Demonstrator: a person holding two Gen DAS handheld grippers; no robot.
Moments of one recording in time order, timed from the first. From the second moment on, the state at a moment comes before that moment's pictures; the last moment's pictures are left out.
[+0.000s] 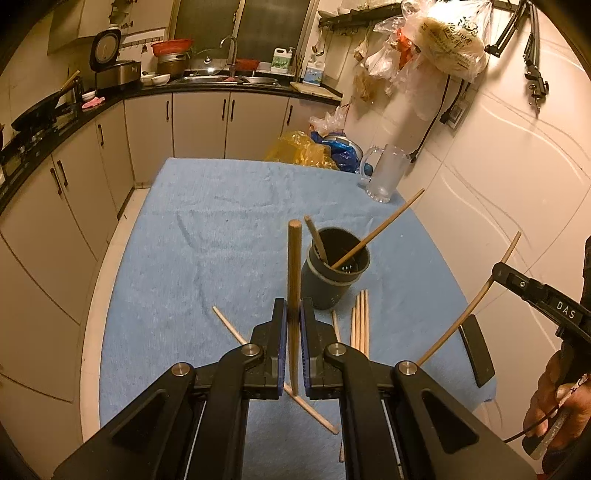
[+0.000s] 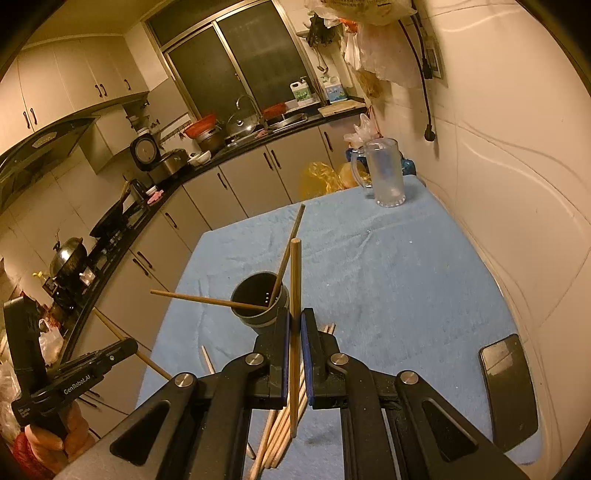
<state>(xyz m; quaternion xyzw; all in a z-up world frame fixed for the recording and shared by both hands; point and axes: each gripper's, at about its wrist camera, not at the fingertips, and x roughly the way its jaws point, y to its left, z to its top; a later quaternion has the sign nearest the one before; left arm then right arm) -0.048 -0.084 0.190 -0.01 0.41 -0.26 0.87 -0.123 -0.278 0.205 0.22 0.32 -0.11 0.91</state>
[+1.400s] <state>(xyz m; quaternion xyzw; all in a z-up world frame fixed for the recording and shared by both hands) 0.031 -0.164 0.275 -0.02 0.36 -0.28 0.89 -0.010 -0.317 0.268 0.24 0.26 -0.10 0.93</state>
